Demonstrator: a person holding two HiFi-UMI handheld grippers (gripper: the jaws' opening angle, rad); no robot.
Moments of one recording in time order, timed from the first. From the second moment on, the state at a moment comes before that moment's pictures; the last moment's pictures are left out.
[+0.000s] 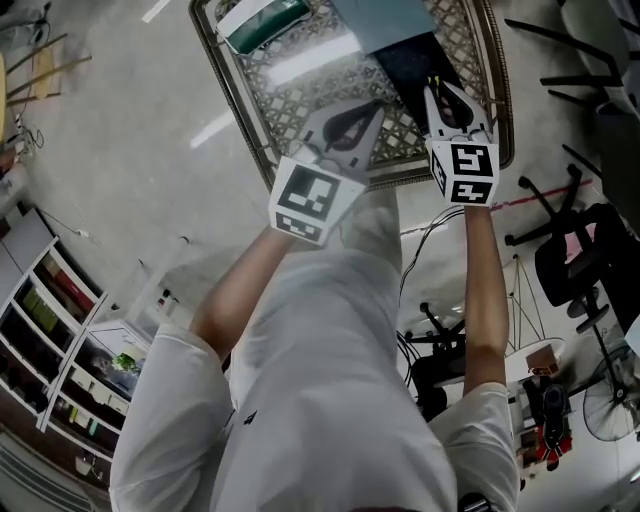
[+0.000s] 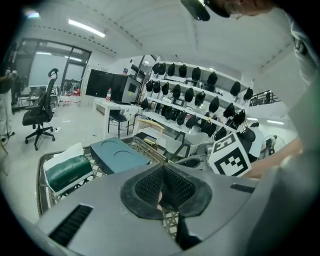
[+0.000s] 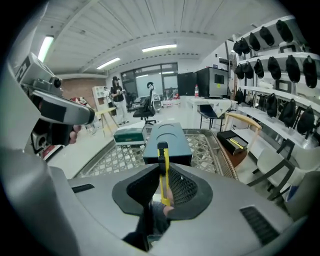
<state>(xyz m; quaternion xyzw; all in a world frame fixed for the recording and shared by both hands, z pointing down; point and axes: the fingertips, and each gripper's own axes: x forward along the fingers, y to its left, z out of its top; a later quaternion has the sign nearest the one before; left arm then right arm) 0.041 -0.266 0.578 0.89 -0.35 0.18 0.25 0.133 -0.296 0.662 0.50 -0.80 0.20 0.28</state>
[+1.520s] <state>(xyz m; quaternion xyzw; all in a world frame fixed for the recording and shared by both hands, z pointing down) 0.043 -0.259 0.604 0.87 -0.36 0.19 0.27 0.131 -0.299 0.760 0.43 -0.78 0.26 0.37</state>
